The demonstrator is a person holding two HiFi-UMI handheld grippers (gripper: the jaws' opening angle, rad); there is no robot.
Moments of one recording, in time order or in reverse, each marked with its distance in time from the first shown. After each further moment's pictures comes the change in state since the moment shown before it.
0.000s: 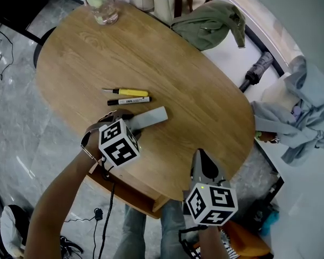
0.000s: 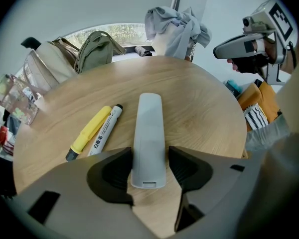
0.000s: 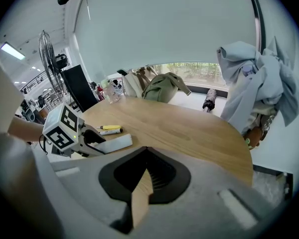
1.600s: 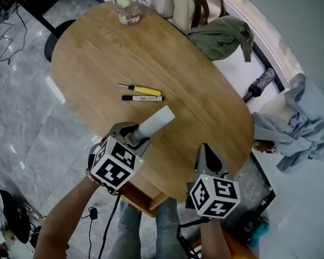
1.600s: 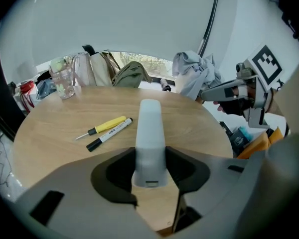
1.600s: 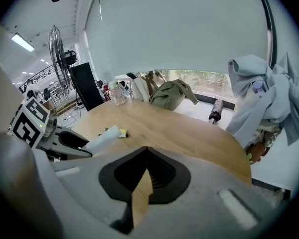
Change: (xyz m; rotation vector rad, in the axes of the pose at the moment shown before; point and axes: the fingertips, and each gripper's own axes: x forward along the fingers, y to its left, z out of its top) left arm -0.076 -0.030 0.004 -0.399 -0.300 0.073; right arm -0.001 0.015 0.022 -0.099 -0.029 0.021
